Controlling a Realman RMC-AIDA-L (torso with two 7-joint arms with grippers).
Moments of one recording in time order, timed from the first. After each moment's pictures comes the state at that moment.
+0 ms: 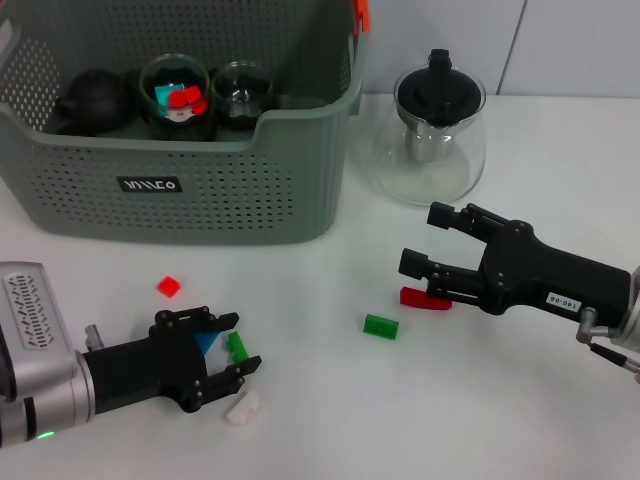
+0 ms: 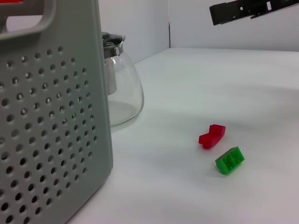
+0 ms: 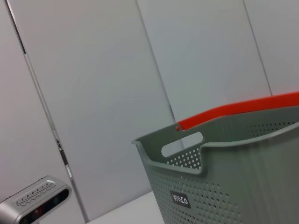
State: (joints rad) left arm -0.40 -2.17 0.44 0.46 2.20 1.35 -0.73; right arm 0.49 2.09 -0.85 -0.36 -1.59 -1.53 1.13
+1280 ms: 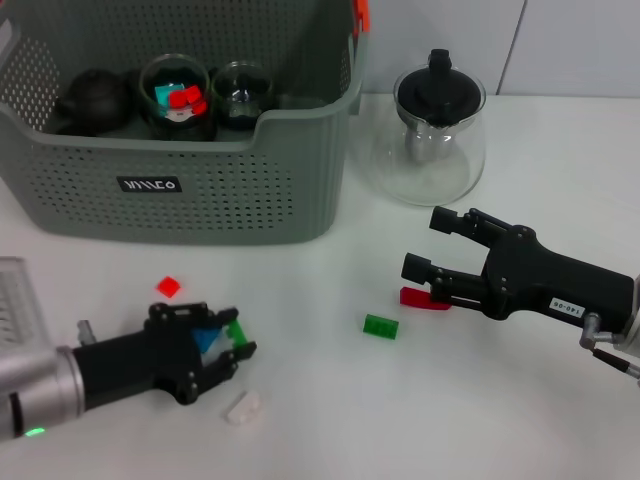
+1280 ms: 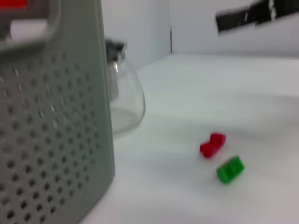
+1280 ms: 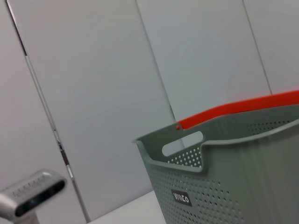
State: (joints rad) left arm -0.39 -2.17 0.42 0.49 2.19 1.41 -0.75; right arm 0.48 2.09 -0.86 -0.36 -1.59 -1.53 1.13
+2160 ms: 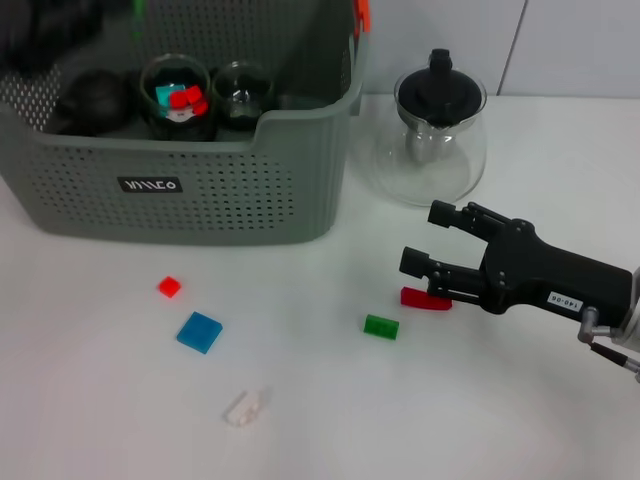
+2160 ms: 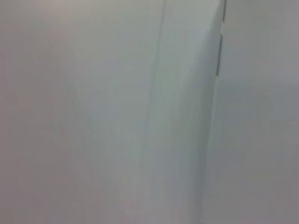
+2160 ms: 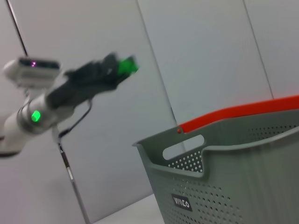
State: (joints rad) left arm -0.66 -2.01 0.09 0.79 1.94 1.90 -1.50; right arm 0.48 2.09 -0.85 -0.36 -1.59 -1.53 1.12
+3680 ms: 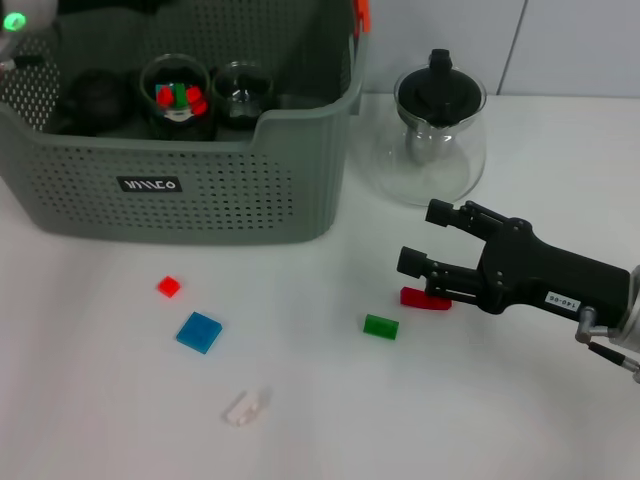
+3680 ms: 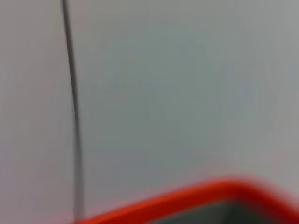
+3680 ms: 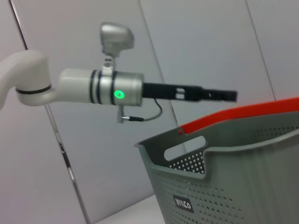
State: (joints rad) left arm -0.69 -2.08 0.81 1.07 2.19 0.95 -1.98; right arm 0.49 2.10 -0.85 -0.36 -1.59 -1.53 1.12
